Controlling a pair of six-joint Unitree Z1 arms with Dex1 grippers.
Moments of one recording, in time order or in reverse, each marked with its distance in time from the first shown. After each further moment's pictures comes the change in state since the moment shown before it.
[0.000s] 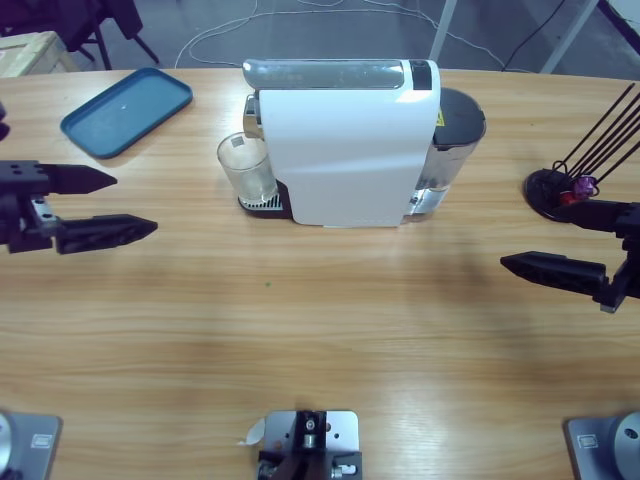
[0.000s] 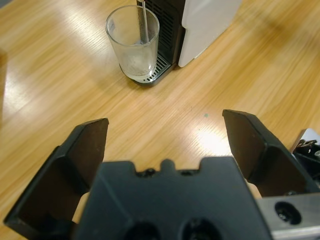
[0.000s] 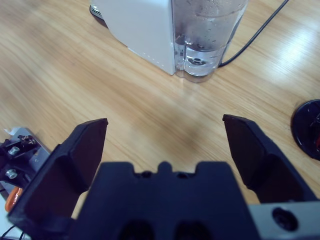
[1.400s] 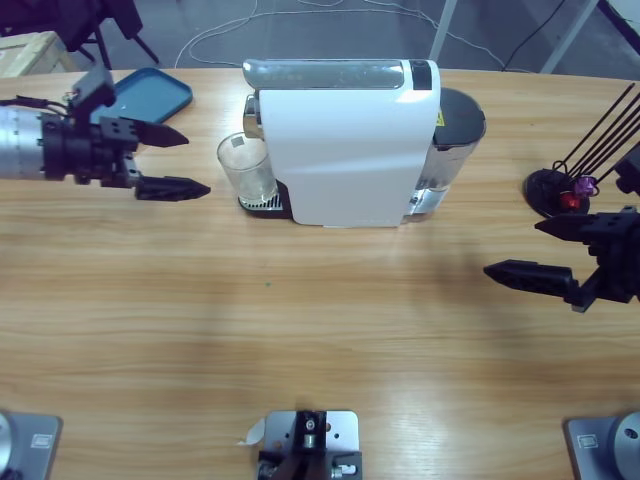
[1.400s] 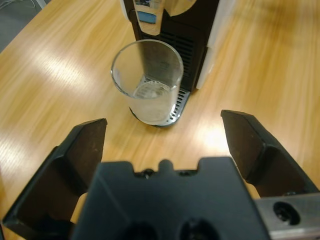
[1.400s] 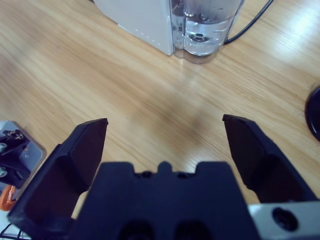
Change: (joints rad) arm 0 0.250 0.464 -0.101 -0.275 -0.390 0.476; arm 1 0.000 0.105 -0.002 0.008 -0.002 0.021
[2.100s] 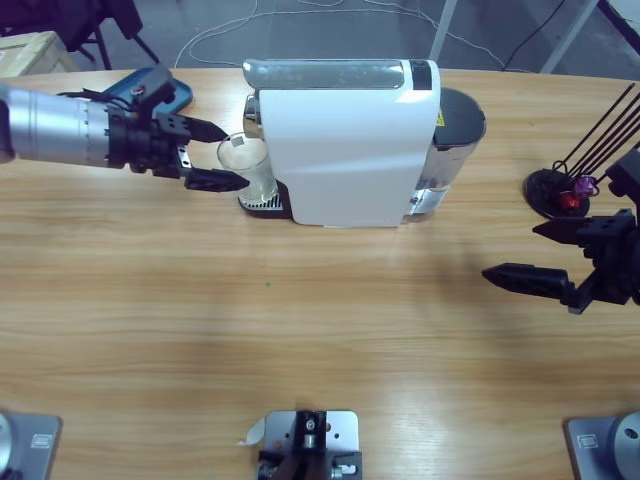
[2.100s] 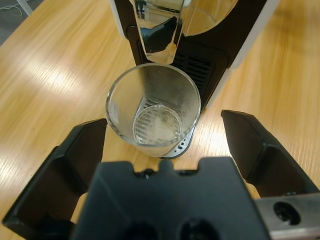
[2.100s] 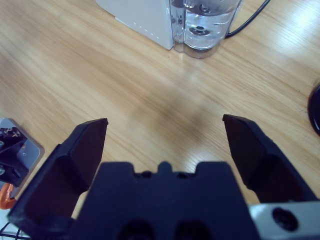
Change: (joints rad) arm 0 -0.070 0.166 -0.094 -0.087 -0.002 -0.030; arm 1 0.000 0.008 -0.001 0.009 0.000 0.000
